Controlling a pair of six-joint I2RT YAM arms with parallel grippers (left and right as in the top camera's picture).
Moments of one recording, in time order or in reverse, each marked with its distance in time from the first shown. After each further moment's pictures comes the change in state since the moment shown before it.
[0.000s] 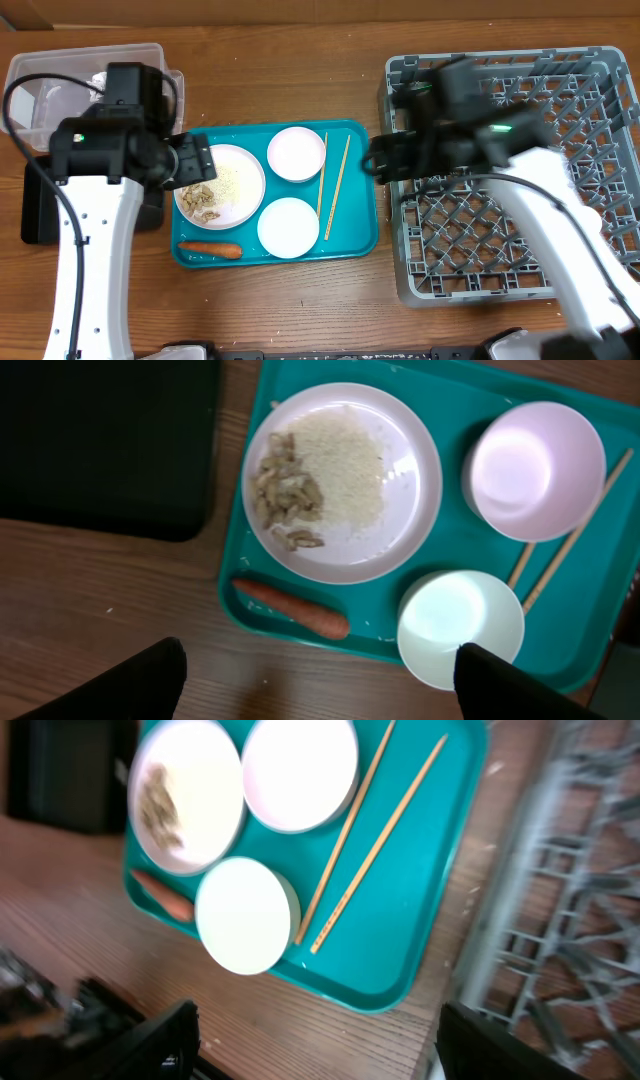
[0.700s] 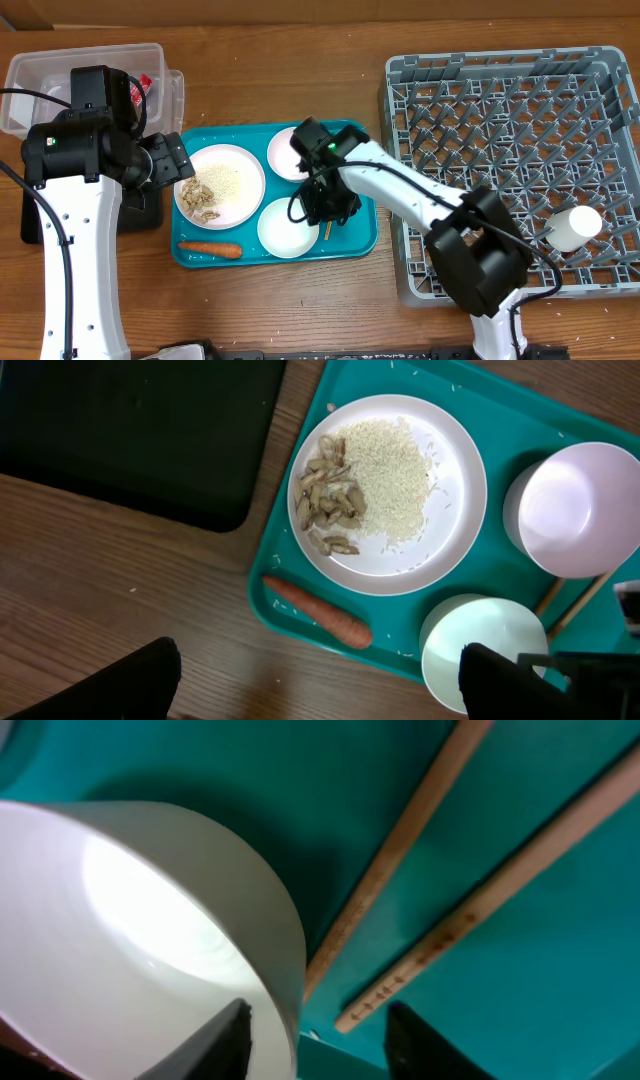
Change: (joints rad) left arm 0.112 0.000 -0.012 -0.002 -0.015 -0.026; right arm 0.315 0.529 0.000 0.141 0.095 0.181
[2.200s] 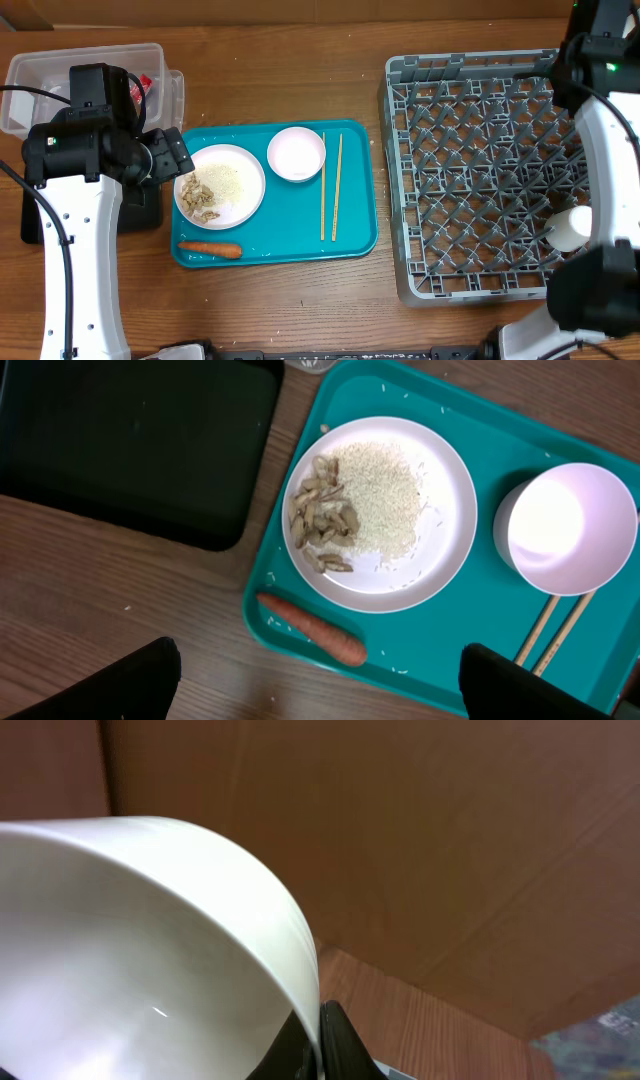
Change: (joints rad) left arm 0.000 0.001 -0.004 0.043 0.000 0.000; right arm -0.873 -0.290 0.147 0.282 1.384 0.038
